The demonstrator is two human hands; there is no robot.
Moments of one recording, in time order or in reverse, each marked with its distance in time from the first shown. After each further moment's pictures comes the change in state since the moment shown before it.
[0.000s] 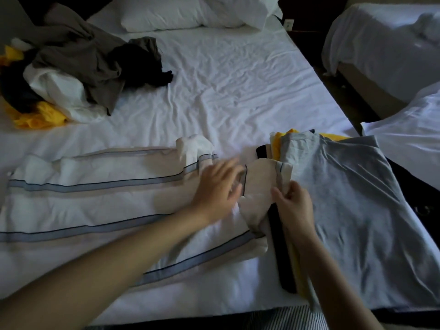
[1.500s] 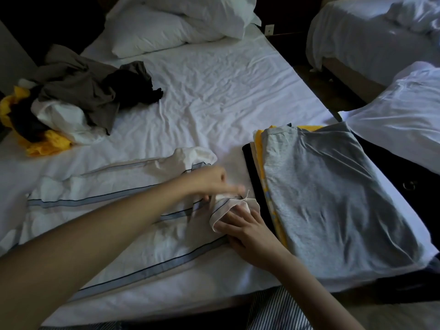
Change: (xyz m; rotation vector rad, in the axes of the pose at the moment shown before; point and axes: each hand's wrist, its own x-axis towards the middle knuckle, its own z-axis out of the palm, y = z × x) left_hand 0.044 0.042 -0.066 -0.074 -0.850 -0.417; right_hand -0.067 0.026 0.012 -0.389 -0.513 -0.884
